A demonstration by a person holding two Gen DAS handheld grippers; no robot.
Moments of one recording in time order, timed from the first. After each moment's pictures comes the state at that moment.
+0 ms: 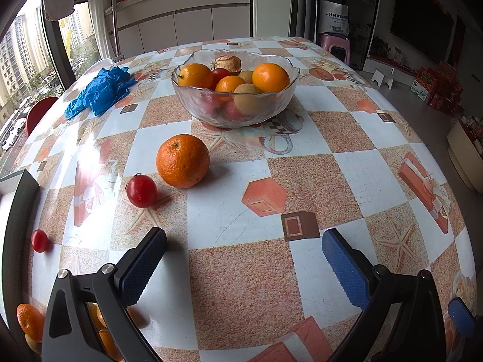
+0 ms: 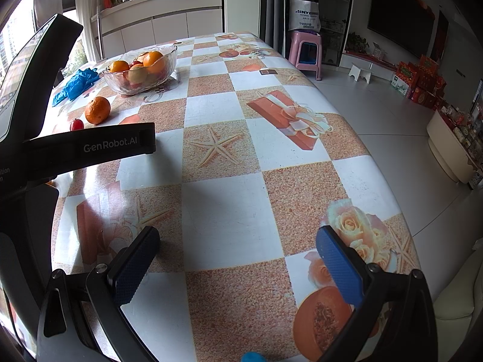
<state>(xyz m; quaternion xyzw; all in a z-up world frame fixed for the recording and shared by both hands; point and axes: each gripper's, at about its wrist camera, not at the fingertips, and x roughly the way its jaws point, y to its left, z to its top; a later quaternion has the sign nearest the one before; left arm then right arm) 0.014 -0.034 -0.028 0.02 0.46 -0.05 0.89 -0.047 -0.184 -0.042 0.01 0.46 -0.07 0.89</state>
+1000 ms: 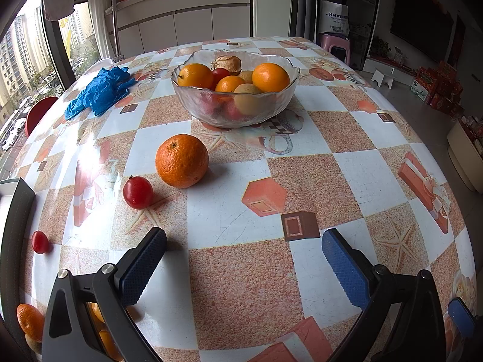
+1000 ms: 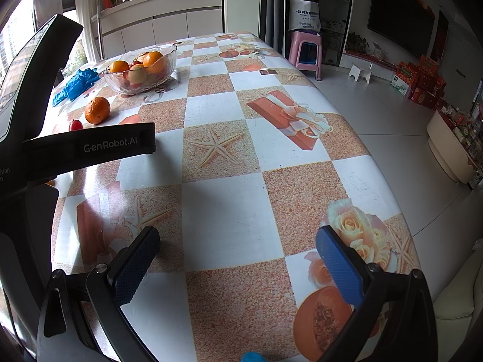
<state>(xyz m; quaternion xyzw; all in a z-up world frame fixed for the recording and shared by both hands) 0.016 -0.035 -0.029 0.02 0.46 -0.05 0.89 -0.047 -0.184 -0.042 0.01 0.46 -0.07 0.89</state>
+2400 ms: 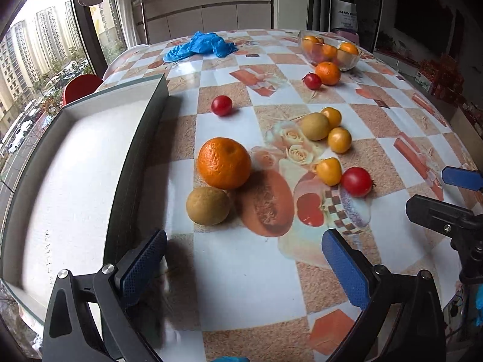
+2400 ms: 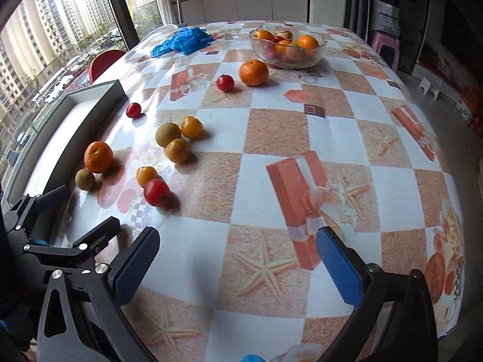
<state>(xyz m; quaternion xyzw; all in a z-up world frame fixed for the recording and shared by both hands) -0.117 0.144 -0.039 0.04 0.46 -0.03 0.89 -0.064 -0.052 -0.029 -0.01 0.50 0.10 0.86</state>
